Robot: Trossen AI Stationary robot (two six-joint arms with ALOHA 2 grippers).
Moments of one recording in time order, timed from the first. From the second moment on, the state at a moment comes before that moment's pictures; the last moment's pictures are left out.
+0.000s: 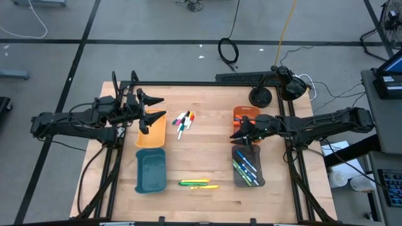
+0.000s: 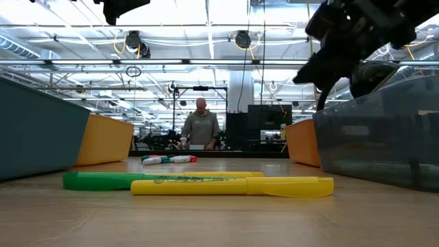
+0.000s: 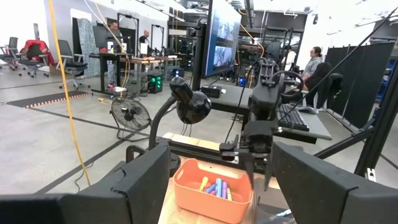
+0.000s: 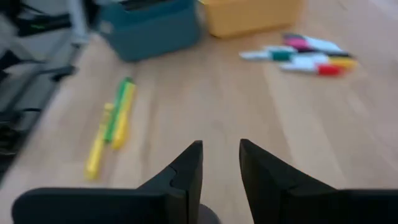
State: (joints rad) left arm 0.08 0.67 0.63 0.13 -0.14 -0.10; right arm -0.02 1.04 0.51 0.04 -0.13 0.17
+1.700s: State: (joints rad) left arm 0.08 0.67 0.63 0.13 -0.14 -0.10; right arm 0.02 0.00 0.02 0.15 -0.05 0.08
